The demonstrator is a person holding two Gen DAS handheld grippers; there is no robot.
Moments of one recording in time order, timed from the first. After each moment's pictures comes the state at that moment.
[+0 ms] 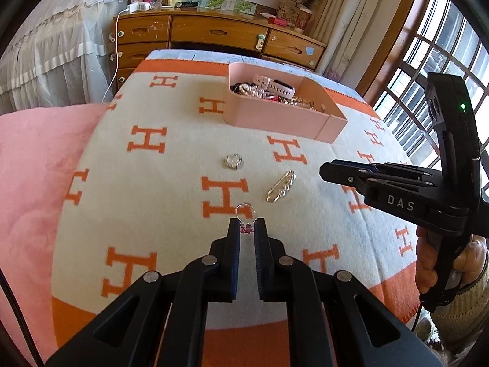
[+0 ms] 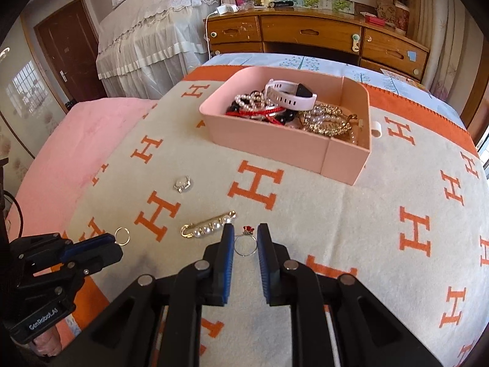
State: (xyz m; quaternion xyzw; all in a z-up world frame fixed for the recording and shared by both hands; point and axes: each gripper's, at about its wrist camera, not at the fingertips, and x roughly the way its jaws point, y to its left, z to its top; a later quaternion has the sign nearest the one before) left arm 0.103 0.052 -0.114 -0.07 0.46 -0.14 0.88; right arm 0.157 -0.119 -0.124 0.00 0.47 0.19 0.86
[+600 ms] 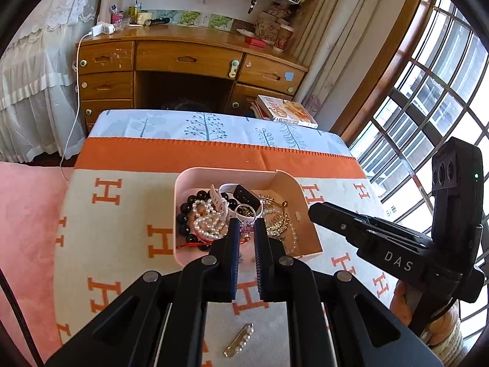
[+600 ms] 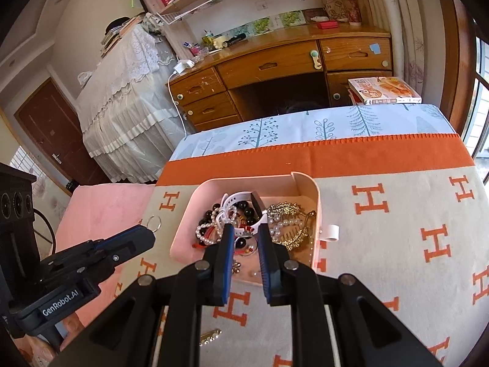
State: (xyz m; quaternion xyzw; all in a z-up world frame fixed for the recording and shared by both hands) left arm 0.266 0.000 -0.044 -0.08 0.44 -0.19 0.87; right arm 0.257 -0.173 -0.071 0.15 0.43 0.14 0.88
